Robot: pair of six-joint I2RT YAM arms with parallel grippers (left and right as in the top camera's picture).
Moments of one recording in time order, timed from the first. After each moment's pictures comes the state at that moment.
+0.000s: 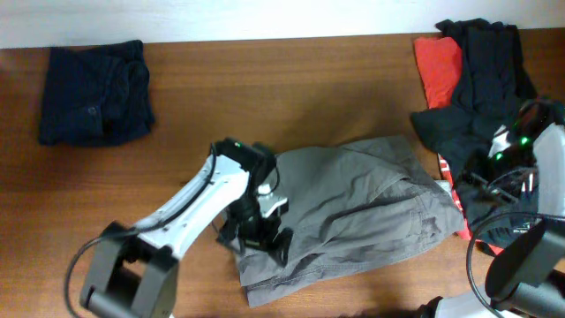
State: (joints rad) left arm -0.55 1.75 1.28 -1.47 0.47 0.00; right arm -0.47 1.72 1.47 -1.46 -0.19 0.07
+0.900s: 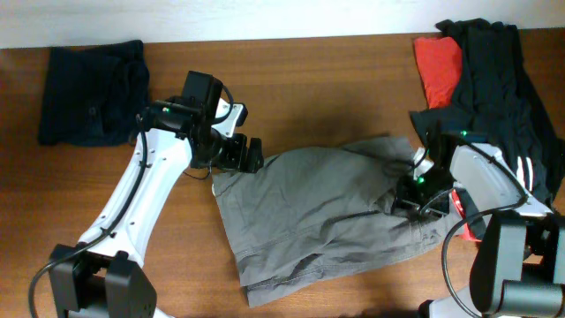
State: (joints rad) left arm -0.27 1.70 1.48 -1.09 0.29 -0.08; right arm -0.11 1.70 1.04 -1.09 -0.22 0.16
